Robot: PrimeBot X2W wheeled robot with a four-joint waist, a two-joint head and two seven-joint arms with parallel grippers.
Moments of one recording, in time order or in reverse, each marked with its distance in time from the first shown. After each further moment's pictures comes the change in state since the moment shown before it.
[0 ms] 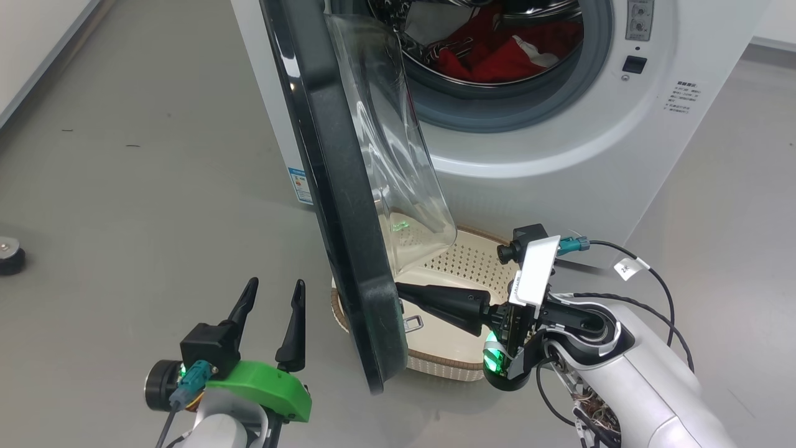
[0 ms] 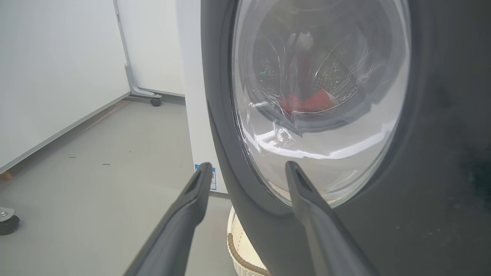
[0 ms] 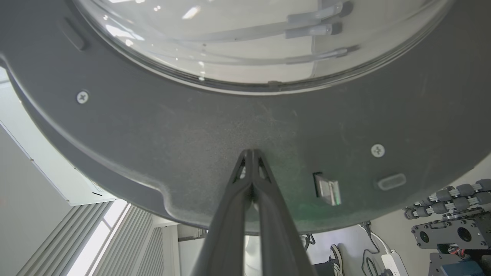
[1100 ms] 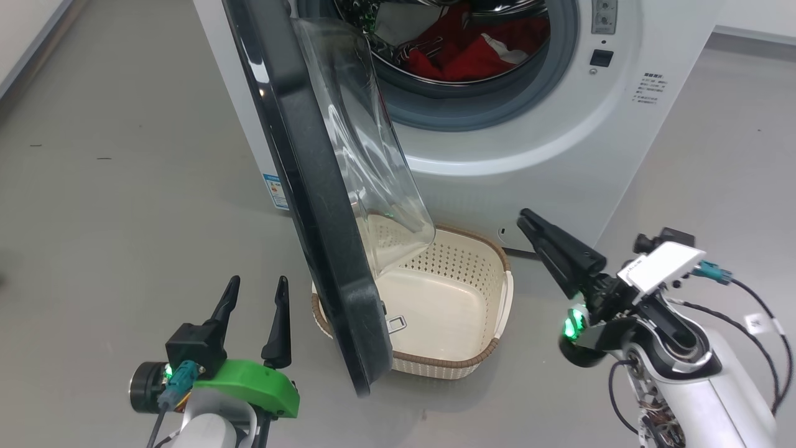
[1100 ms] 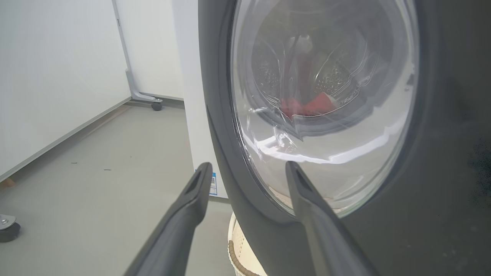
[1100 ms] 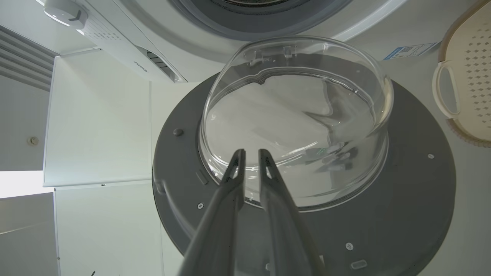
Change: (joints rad) left arm 0.011 0.000 0.047 -0.012 0.022 0.012 0.000; right arm 0.171 -0.012 -0.342 -0.188 -0.078 0.000 -0.314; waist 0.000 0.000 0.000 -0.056
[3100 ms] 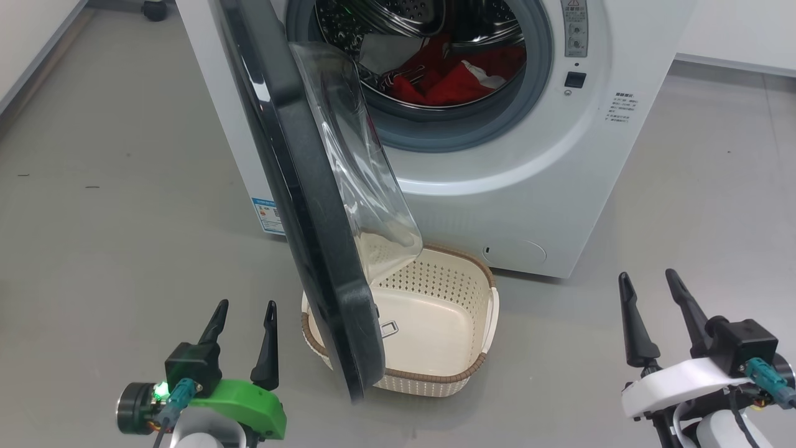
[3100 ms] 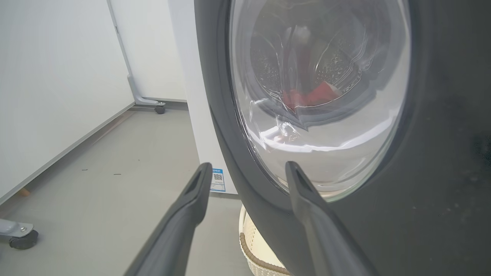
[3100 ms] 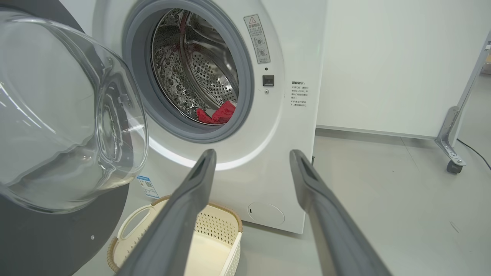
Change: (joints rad) left arm 0.037 0.014 0.028 0.046 0.075 0.010 0.000; right arm 0.277 -0.165 0.044 -0.067 -1.426 -0.212 -0.740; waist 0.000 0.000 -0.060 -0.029
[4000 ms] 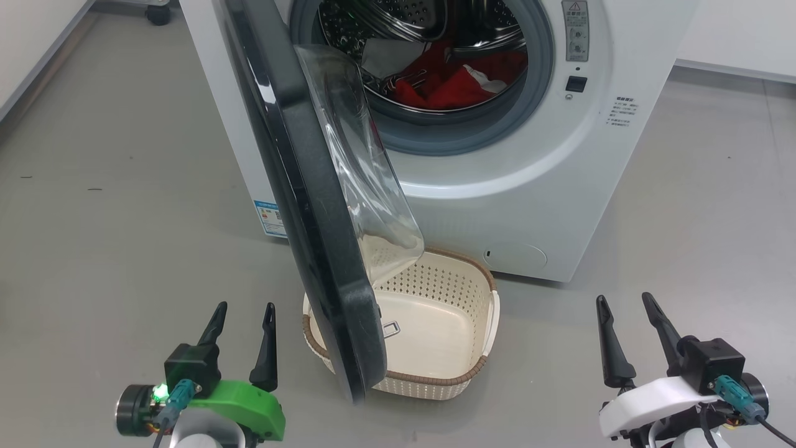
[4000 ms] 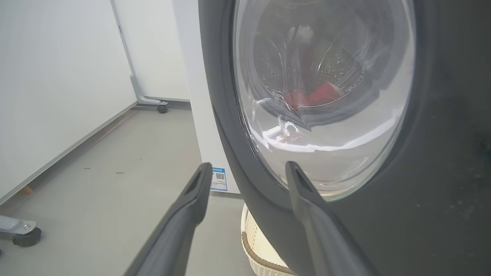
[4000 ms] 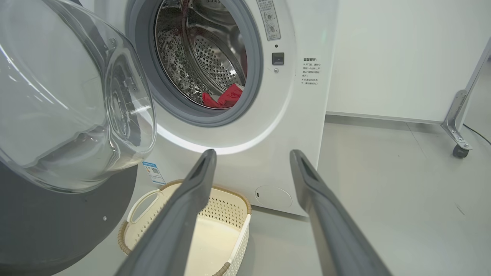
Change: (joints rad) left arm 0.000 0.000 0.003 0.011 0.000 0.000 0.000; right arm 0.031 0.083 -0.008 0.040 -0.066 0.001 0.000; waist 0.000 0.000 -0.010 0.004
